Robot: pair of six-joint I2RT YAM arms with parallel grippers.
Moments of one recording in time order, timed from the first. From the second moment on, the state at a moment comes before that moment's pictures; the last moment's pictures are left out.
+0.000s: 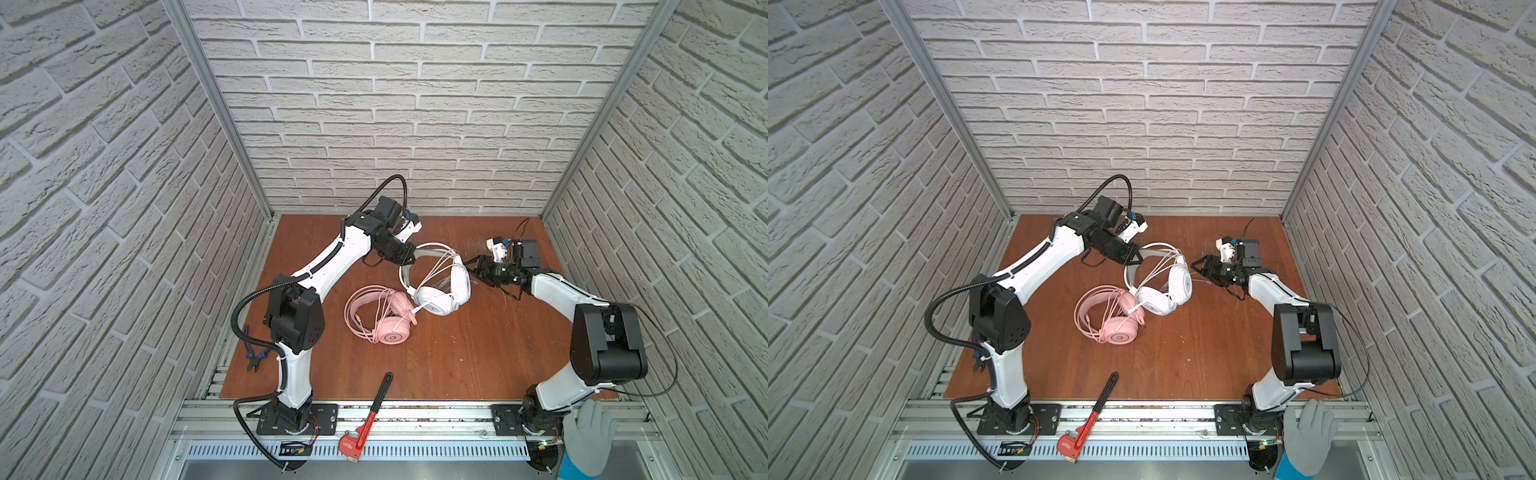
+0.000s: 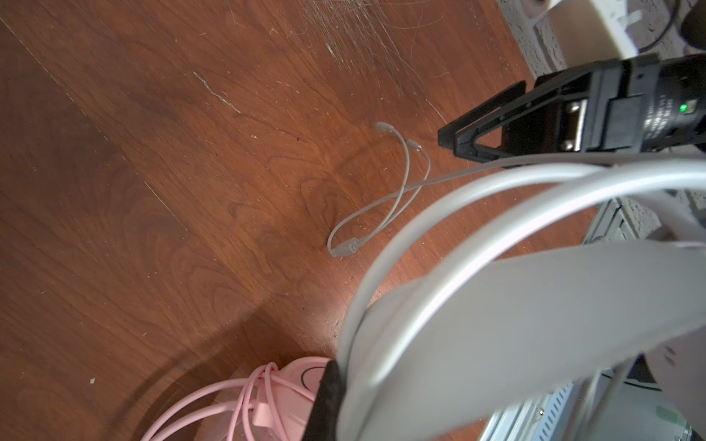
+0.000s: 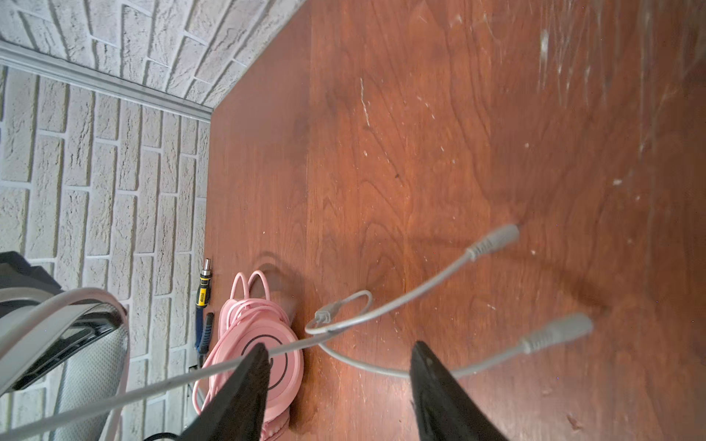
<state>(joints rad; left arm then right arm) -0.56 1.94 1.86 -0.96 0.45 -0.02 -0.05 1.63 0.95 -0.19 -0.71 0.53</state>
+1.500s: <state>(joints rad) -0.56 2.00 1.90 -0.95 0.48 -0.11 0.32 1.84 0.49 0.95 -0.37 0.98</state>
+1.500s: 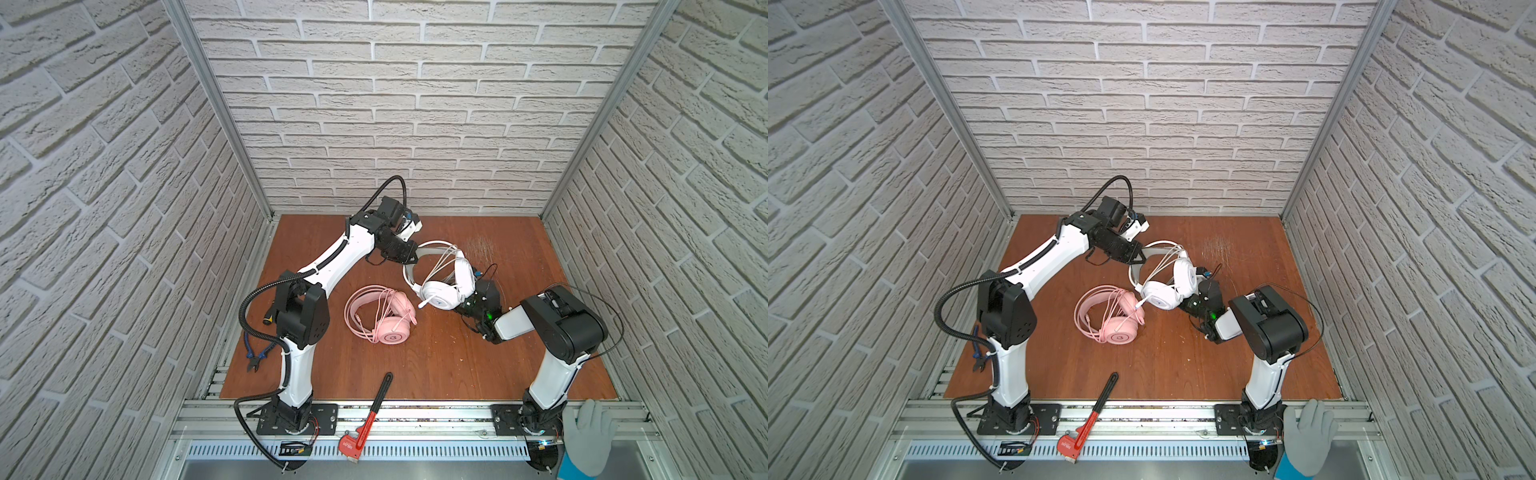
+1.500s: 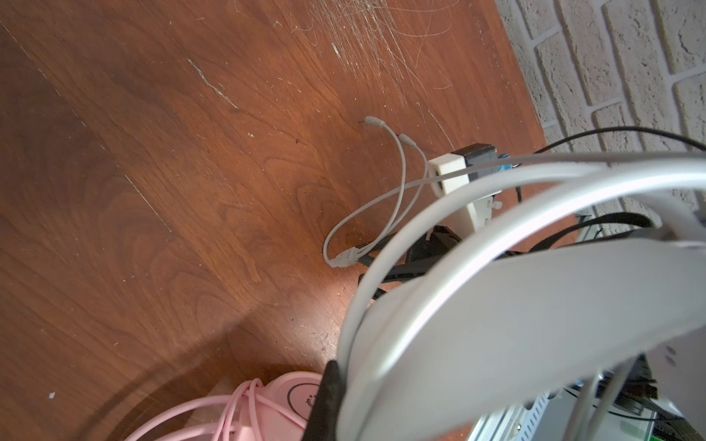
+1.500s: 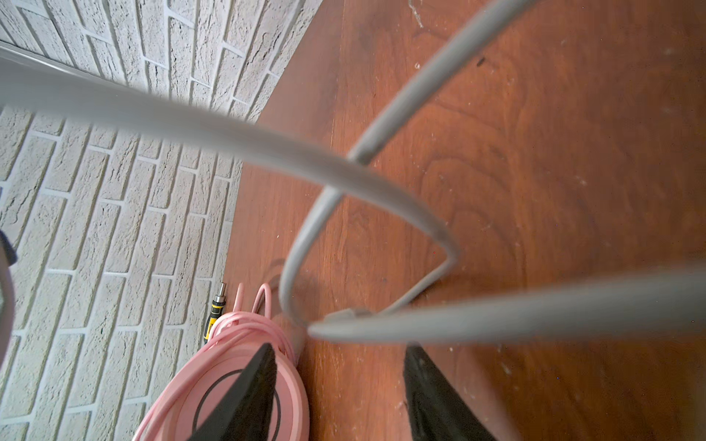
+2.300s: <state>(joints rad) -0.56 2.02 1.90 -0.96 0.48 -0.11 0.35 1.92 0.63 0.94 -0.27 0.93</state>
